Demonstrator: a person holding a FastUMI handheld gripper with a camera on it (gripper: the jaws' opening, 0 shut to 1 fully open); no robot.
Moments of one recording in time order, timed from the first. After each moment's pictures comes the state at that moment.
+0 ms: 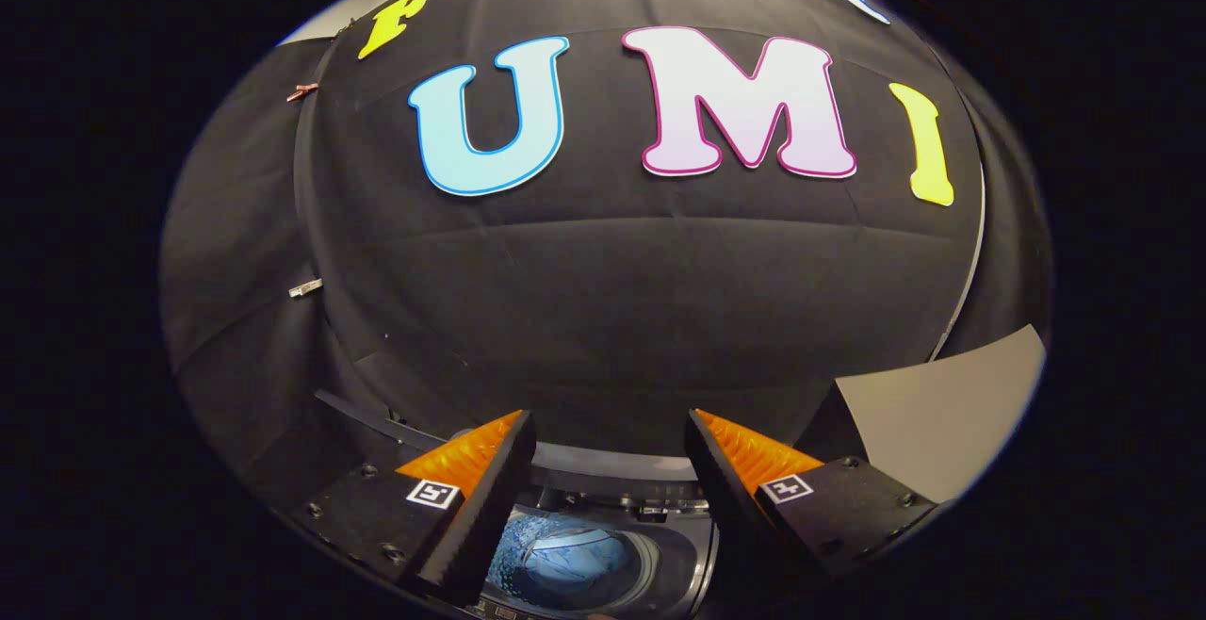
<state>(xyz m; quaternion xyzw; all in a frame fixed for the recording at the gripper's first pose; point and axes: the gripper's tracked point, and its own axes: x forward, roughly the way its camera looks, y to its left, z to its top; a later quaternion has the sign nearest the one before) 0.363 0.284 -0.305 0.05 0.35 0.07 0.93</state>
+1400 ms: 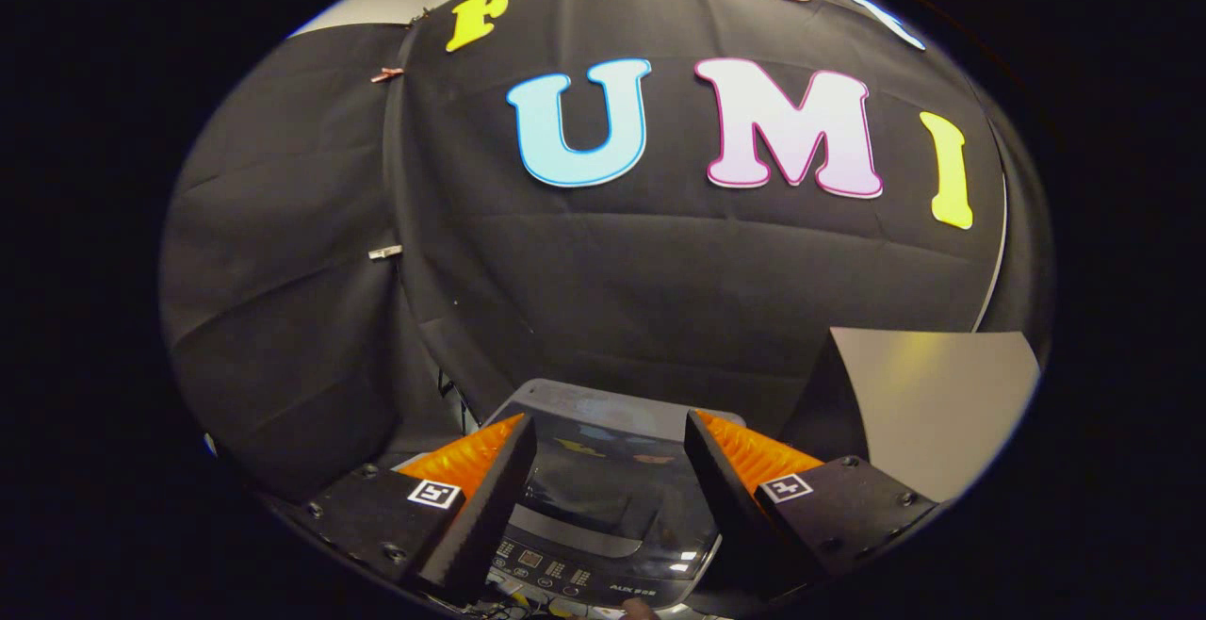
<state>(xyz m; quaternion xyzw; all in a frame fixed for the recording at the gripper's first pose) 0.245 0.305 -0.233 0.03 0.31 0.17 0.93</state>
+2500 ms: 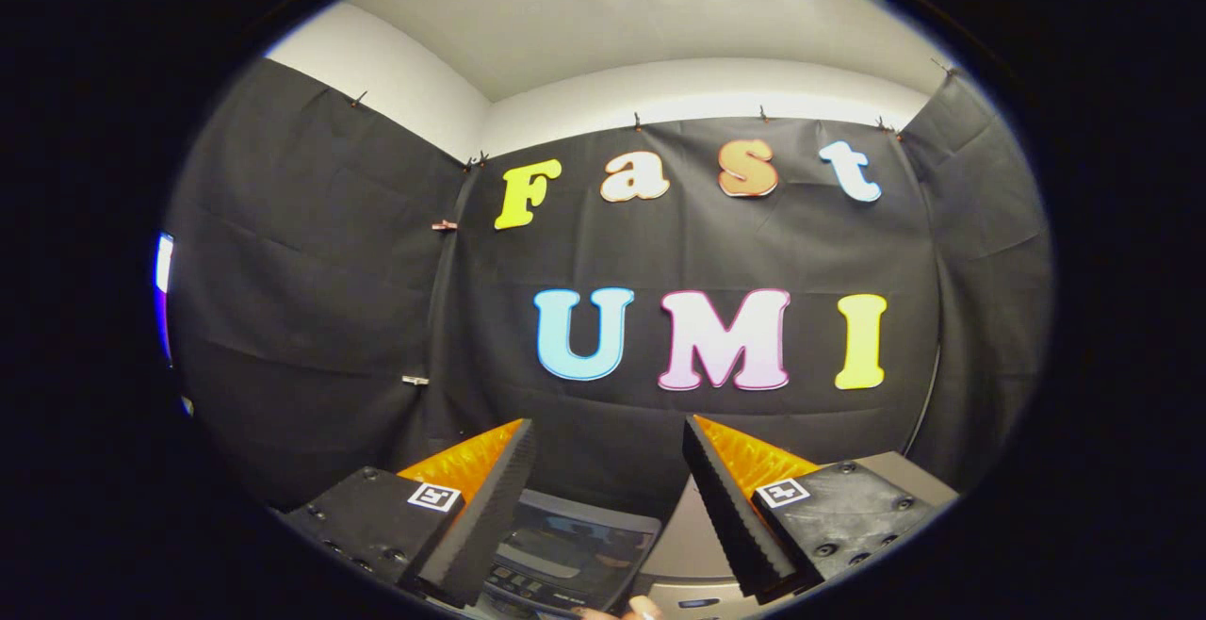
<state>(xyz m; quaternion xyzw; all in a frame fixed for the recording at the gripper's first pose) 0.105 0.169 -0.003 0.01 0.03 0.15 0.99</state>
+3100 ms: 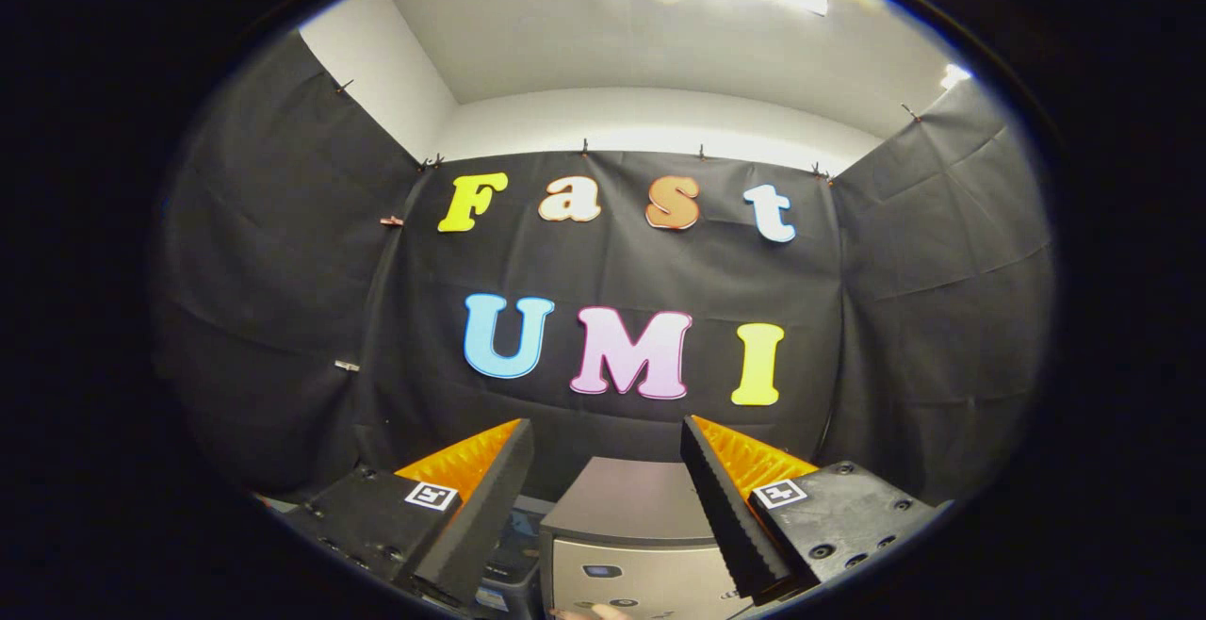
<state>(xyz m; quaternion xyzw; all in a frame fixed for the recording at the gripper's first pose) 0.030 0.083 0.015 -0.03 -0.02 0.05 1.00</state>
